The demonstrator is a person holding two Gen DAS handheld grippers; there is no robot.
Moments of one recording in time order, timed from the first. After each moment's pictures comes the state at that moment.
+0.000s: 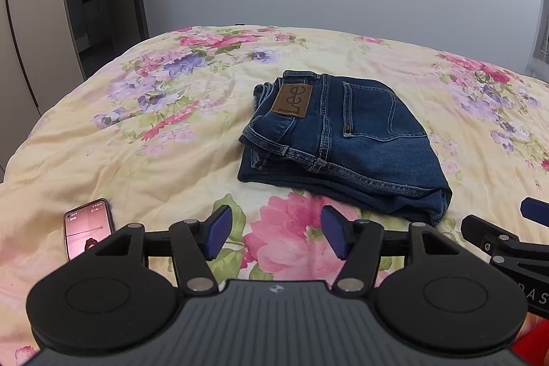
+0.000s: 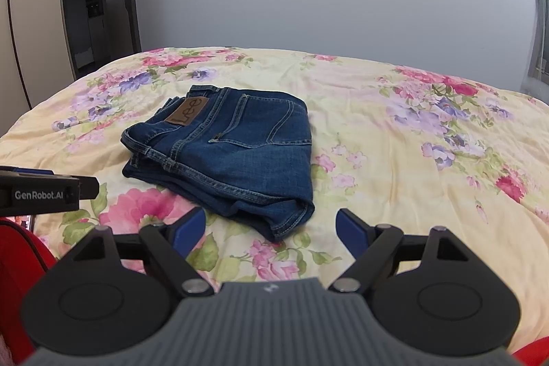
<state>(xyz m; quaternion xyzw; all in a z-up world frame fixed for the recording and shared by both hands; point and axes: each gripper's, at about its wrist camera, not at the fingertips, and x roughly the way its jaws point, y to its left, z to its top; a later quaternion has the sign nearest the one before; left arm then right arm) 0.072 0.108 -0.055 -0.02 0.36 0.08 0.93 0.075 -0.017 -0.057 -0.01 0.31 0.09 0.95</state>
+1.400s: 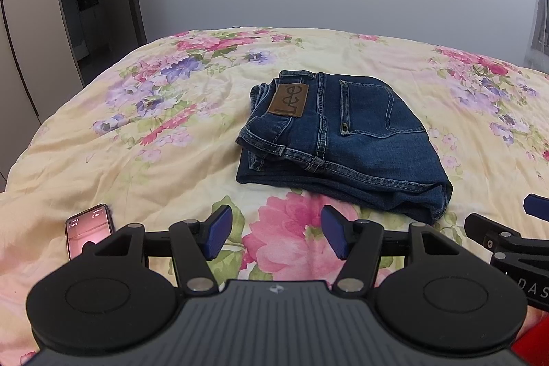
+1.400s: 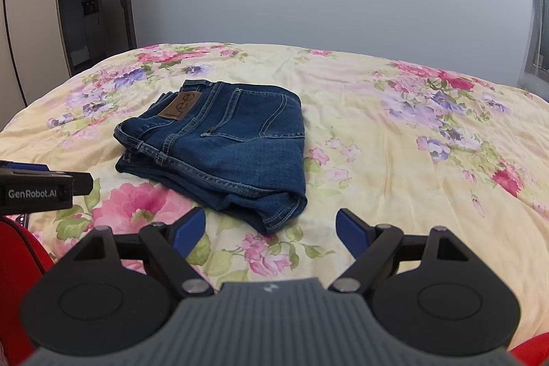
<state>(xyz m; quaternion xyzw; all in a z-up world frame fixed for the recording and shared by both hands) 0.074 0.104 -0.055 -0.01 0.36 0.08 0.93 0.075 -0.024 -0.062 -0.01 0.31 0.08 0.95</state>
